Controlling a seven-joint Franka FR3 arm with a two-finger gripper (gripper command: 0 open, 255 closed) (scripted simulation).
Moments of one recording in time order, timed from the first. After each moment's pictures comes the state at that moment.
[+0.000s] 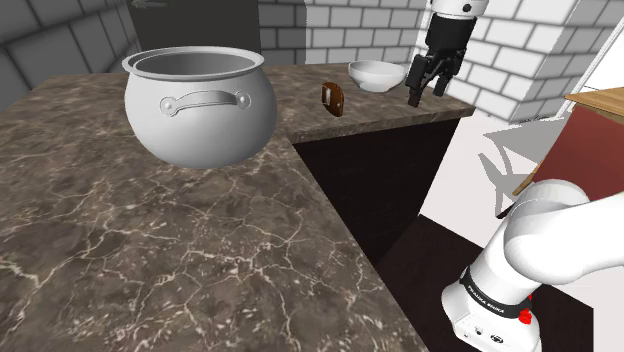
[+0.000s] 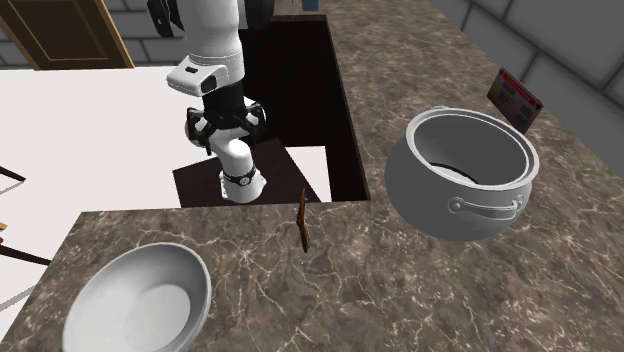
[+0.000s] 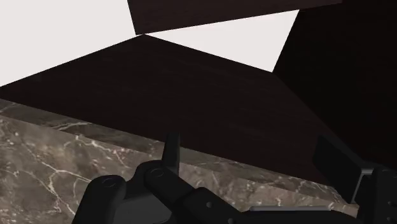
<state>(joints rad) -0.02 -0.80 -0.02 -2.27 -0.10 1.51 0.14</state>
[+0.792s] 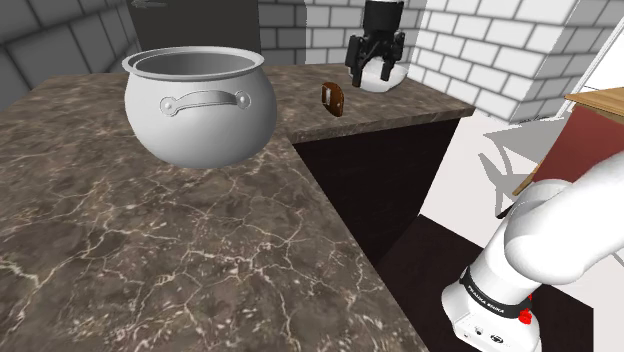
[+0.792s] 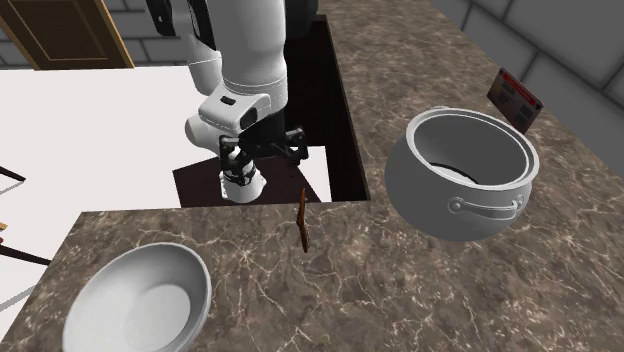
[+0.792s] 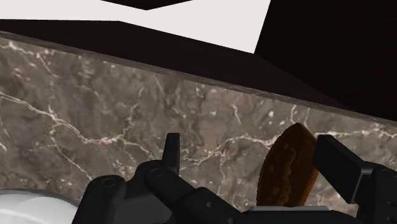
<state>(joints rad) -0.01 -0.39 0.02 -1.92 -0.03 1.53 0.24</state>
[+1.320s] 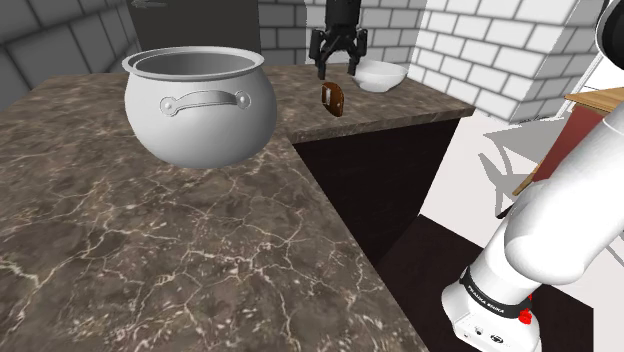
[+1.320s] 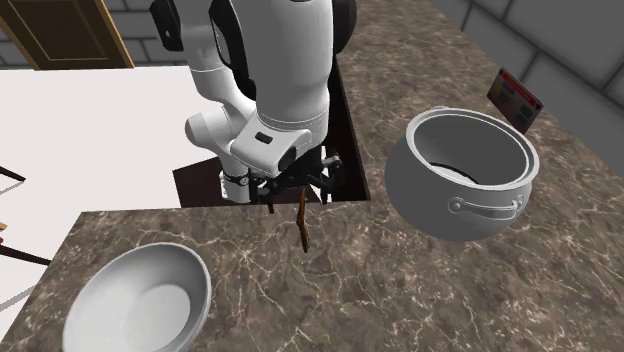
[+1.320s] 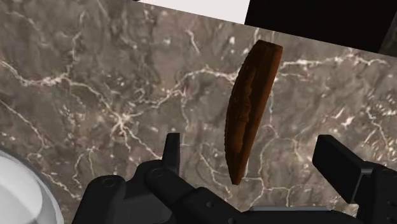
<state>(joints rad) 0.00 -0.10 0.03 -1.62 0.01 1.50 0.30</state>
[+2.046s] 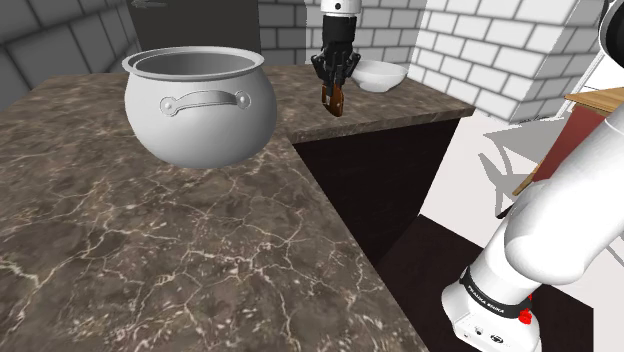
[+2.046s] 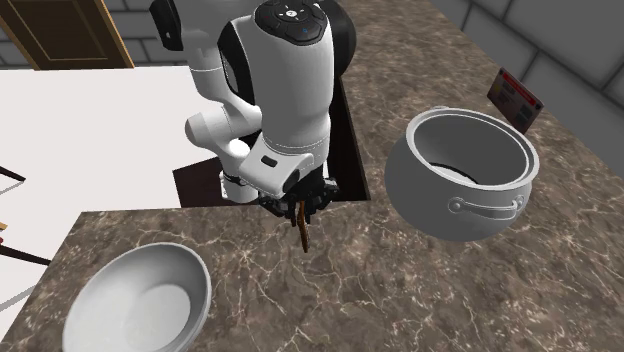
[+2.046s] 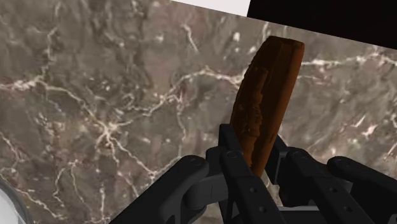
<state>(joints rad) 0.00 -0.11 0.04 -1.72 0.01 1.58 0.30</state>
